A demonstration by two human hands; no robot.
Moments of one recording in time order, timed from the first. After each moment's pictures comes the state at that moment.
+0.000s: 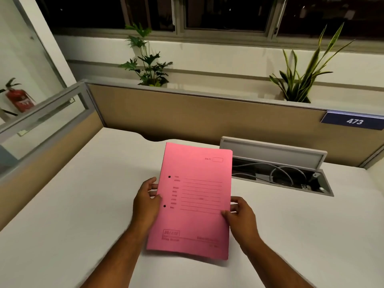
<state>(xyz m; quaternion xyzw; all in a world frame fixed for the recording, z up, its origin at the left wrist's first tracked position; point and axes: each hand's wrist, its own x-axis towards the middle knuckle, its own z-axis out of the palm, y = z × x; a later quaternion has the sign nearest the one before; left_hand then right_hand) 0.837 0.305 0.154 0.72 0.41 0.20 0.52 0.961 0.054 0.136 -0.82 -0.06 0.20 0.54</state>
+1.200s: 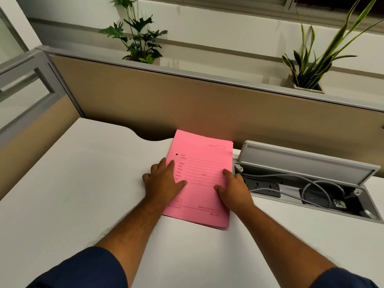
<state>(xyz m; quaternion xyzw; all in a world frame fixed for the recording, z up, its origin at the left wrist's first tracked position) 1.016 0.448 0.070 0.93 0.32 -0.02 0.15 1.119 0.238 0.088 -0.94 -0.17 0.19 0.21</state>
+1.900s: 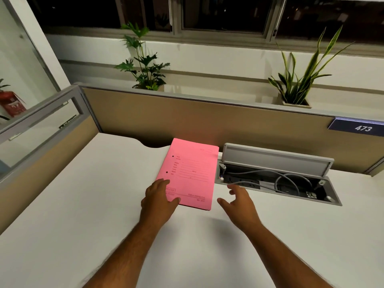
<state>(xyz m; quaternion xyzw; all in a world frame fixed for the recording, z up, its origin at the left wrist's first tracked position) 0.893 0.343 0.139 0.88 0.36 0.09 0.31 1.026 0.116 0.151 -0.91 -0.14 0.15 0.35</state>
